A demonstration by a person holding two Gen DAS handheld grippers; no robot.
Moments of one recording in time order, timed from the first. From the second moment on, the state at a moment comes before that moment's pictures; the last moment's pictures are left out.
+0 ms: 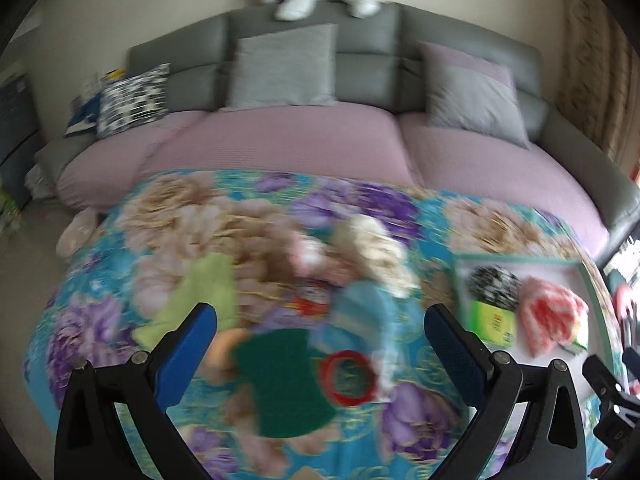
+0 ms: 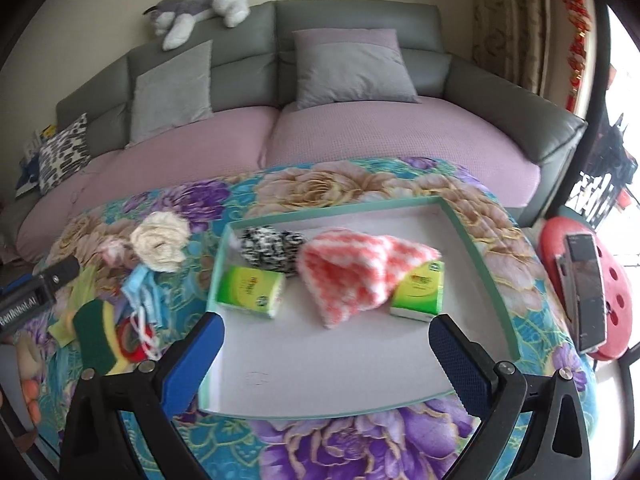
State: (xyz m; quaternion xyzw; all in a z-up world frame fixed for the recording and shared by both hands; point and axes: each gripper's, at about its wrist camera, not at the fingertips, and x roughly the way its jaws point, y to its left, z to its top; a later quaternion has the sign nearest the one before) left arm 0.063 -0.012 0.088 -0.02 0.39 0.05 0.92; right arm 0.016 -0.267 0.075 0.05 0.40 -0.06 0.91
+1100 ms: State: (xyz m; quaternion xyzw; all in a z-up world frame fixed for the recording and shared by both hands) left arm 0.054 0.179 0.017 -0.12 0.47 0.20 0.85; right arm 0.061 -0.046 0.006 -0.04 0.48 0.16 0.86
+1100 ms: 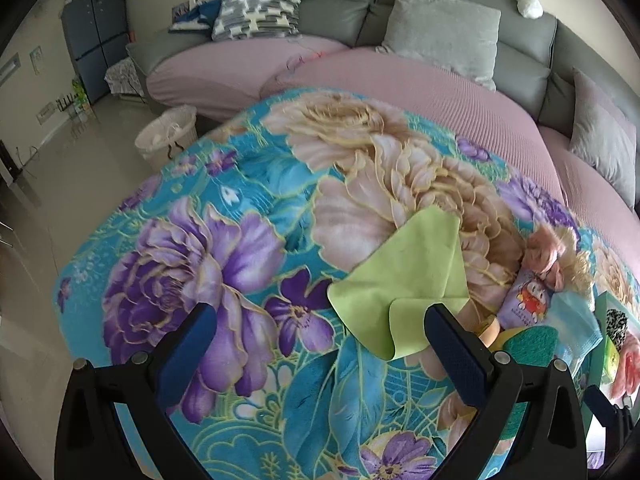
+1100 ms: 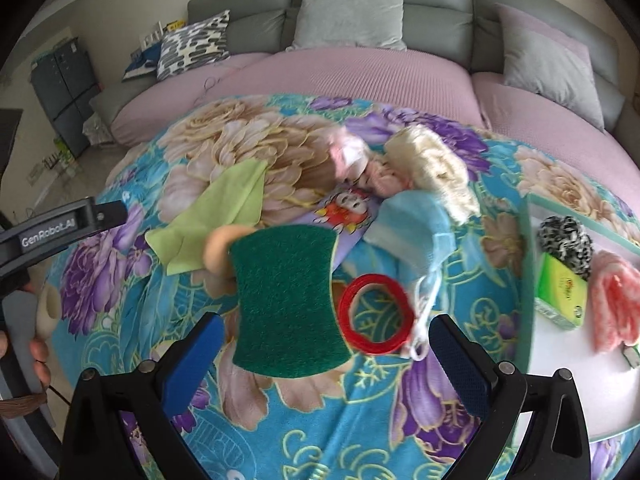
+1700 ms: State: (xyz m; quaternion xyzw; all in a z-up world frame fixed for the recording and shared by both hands) left arm 0.087 0.165 -0.056 -0.11 0.54 0.18 0.81; right arm 0.074 -0.037 -0.013 -0.05 0.49 0.17 0.85
